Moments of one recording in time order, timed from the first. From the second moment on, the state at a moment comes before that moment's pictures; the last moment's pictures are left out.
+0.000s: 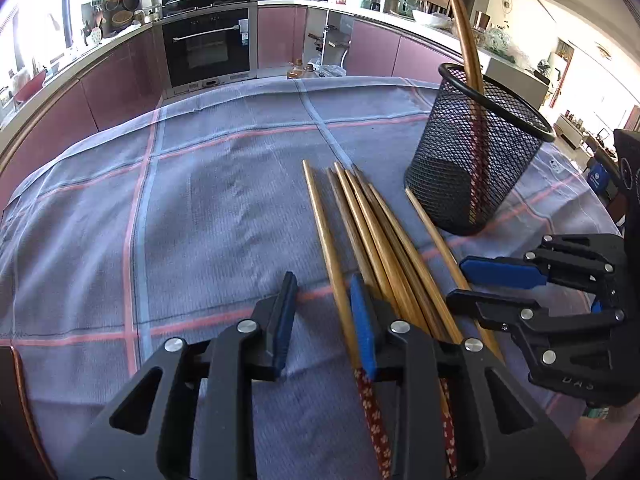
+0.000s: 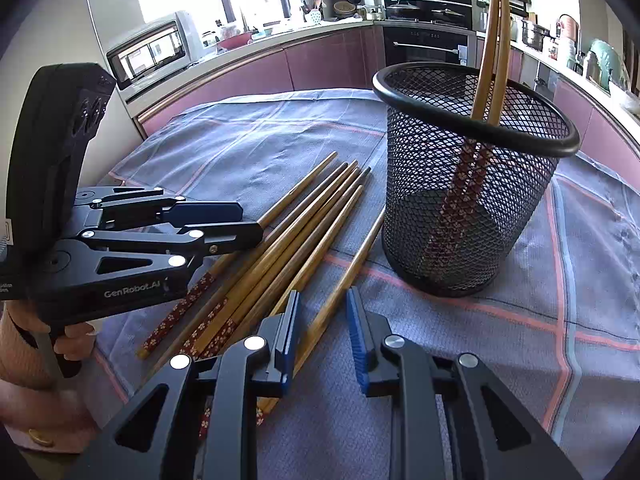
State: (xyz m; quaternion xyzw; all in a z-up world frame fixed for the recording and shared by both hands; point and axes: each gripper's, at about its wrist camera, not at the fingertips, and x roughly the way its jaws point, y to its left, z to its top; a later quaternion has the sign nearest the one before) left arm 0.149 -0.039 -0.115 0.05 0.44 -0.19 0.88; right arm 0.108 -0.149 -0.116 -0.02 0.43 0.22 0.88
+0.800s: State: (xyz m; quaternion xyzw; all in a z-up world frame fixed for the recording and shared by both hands) left arm 0.115 -0.029 -0.107 0.02 0.43 -0.23 0.87; right arm 0.102 -0.171 -0.105 0.04 0.42 0.25 0.87
